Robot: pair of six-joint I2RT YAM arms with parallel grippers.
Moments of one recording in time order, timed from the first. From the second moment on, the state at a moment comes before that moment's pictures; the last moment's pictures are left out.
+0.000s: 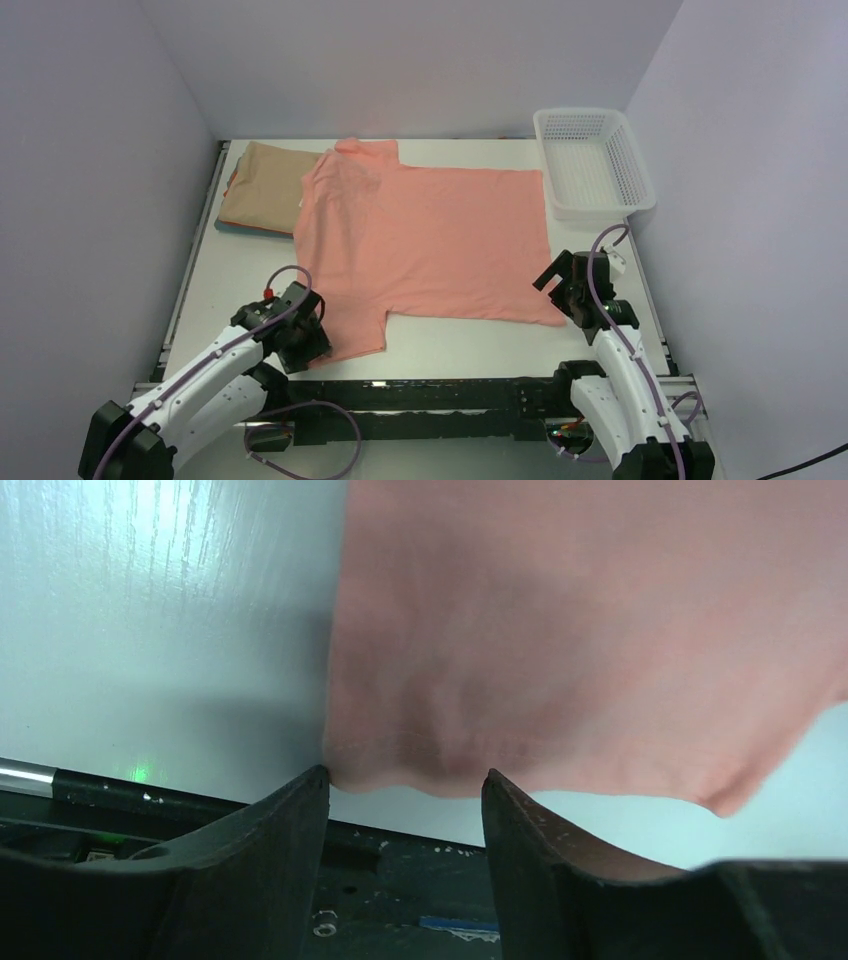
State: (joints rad) left arm -0.53 0.78 0.43 -0.96 -0.07 -1.04; right arm 0.02 0.72 0.47 -0.59 0.15 0.73
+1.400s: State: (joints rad) left arm -0.54 0.80 0.45 -0.64 0.00 -0.98; right arm 0.02 0.71 0.27 -0.48 0.17 0.98
